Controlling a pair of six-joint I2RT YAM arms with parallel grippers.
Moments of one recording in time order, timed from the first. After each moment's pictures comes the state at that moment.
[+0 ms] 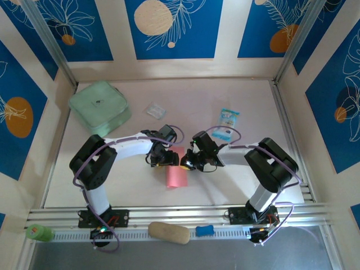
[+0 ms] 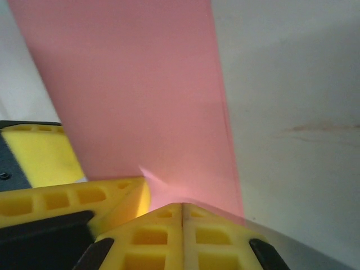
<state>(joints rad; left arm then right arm) -0.74 1.81 1.07 -0.64 0.18 -0.68 0.68 1.68 0.69 0.01 -0.52 1.05</state>
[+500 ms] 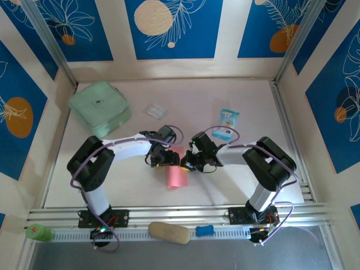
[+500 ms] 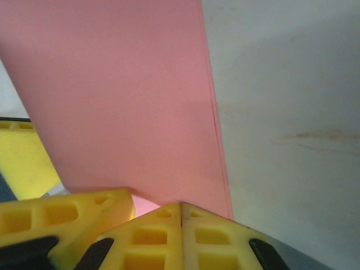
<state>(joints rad) -0.75 1.76 1.04 -0.60 0.18 -0.70 0.69 1.69 0.70 -0.01 -0.50 0.98</state>
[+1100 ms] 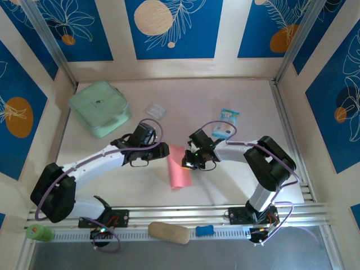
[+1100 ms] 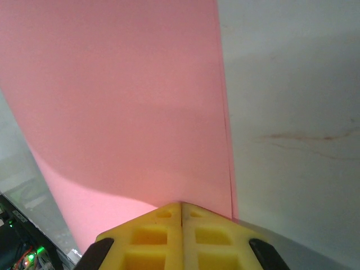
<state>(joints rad) -0.66 1.35 0.81 -0.38 0.21 -0.78 0.69 1.69 0.80 -0.23 -0.44 0.83</state>
